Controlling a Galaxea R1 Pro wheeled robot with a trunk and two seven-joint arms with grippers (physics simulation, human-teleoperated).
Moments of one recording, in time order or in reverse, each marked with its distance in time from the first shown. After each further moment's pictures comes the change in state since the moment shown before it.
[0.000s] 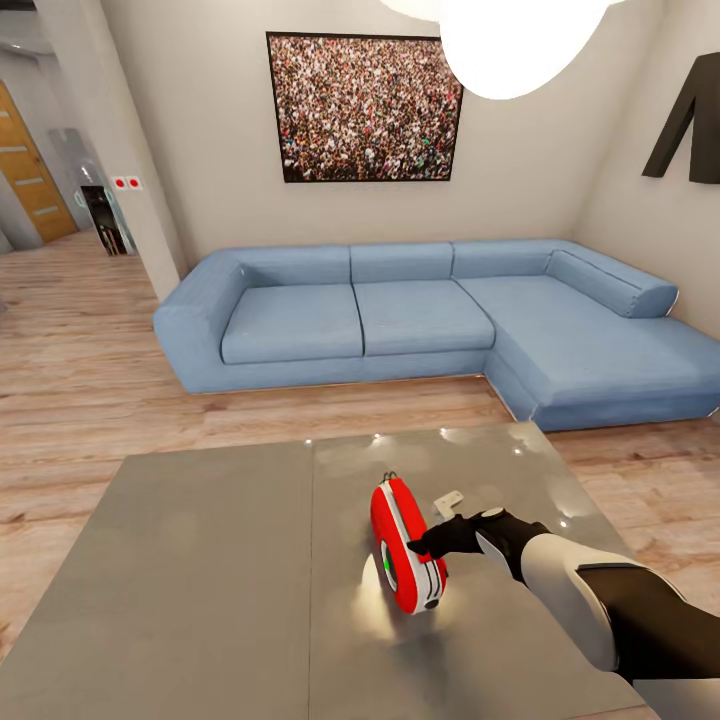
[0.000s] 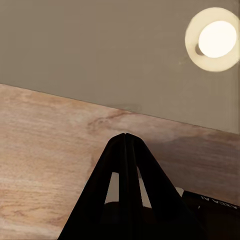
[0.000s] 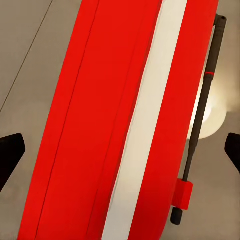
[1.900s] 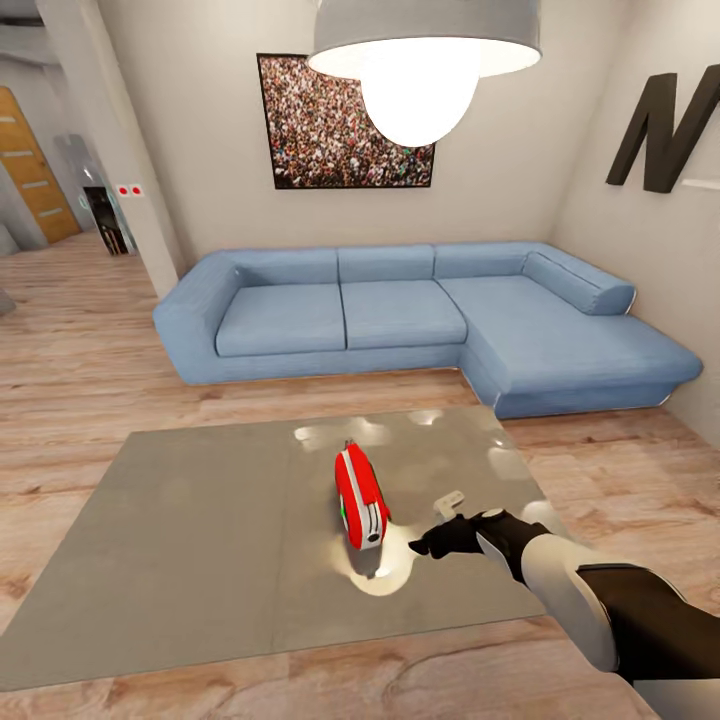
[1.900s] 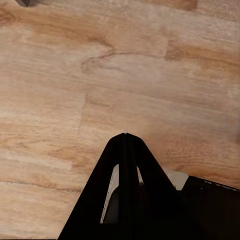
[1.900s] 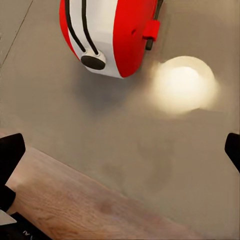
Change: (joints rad) left arm 0.000 0.038 -0.008 0.017 -0.006 -0.003 0.000; right arm 0.001 -0.001 0.000 0.000 0.001 0.000 -0.017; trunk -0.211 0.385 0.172
